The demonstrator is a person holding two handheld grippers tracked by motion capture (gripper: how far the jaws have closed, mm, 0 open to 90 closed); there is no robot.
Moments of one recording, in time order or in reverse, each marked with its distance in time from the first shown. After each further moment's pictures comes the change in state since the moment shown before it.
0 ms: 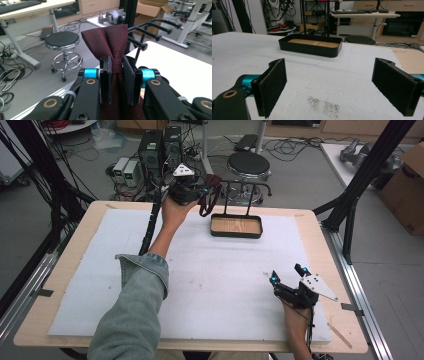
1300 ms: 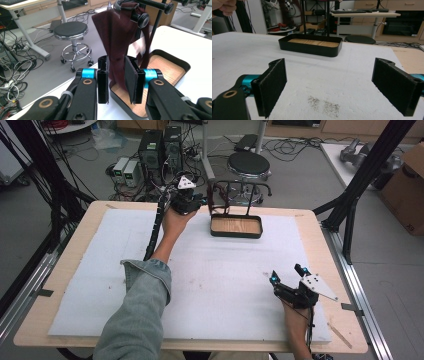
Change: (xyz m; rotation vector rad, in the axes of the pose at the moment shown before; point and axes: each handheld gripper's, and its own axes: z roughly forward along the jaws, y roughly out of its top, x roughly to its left) left arm 0.002 -0.034 0.012 0.060 0.064 0.044; right arm 0.000 0.000 0.000 0.003 0.001 0.003
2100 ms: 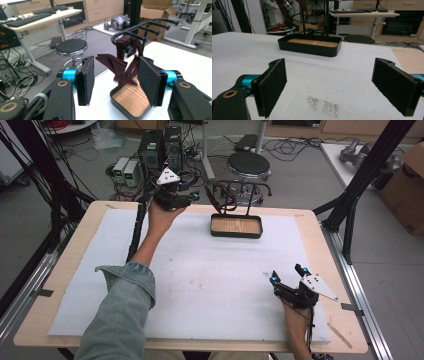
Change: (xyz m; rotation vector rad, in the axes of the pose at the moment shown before) left arm 0.009 0.022 -0.066 -0.138 -0.035 0.022; right arm 0.000 0.000 0.000 -0.002 -0.006 0.001
